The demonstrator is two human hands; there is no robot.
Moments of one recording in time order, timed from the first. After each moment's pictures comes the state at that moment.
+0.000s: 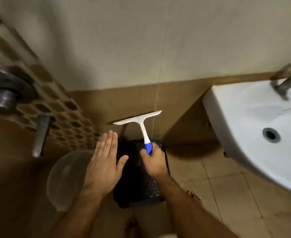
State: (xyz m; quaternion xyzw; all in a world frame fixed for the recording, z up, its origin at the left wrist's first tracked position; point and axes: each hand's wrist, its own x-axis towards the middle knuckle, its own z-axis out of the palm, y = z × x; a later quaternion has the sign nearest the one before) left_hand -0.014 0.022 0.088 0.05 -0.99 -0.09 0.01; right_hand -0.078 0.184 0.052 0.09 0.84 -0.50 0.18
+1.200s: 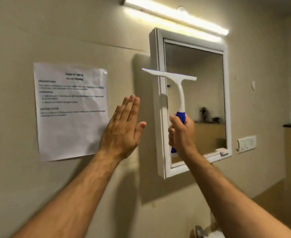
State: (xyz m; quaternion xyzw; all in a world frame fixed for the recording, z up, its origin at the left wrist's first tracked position) left_hand -0.203 0.218 0.691 -0.28 -0.79 -0.06 0.55; right_hand -0.179 0.405 0.680 -0.17 0.58 -0.70 -0.37
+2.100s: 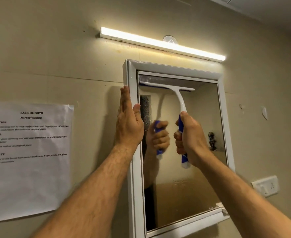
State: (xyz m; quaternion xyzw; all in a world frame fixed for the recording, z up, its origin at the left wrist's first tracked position) left_hand -0.301 0.372 0.823 -0.24 -0.66 -0.36 0.62; right_hand -0.238 0.526 0.796 -0.17 0.64 -0.67 -0.34
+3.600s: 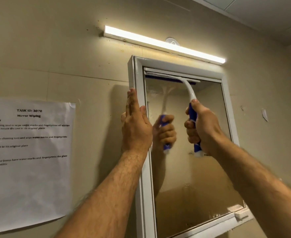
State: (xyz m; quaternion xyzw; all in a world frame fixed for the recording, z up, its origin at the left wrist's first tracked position) left_hand -0.303 0.372 0.803 -0.23 -0.64 -0.37 0.64; right_hand -0.232 0.524 0.810 -0.17 0.60 -0.72 -0.31
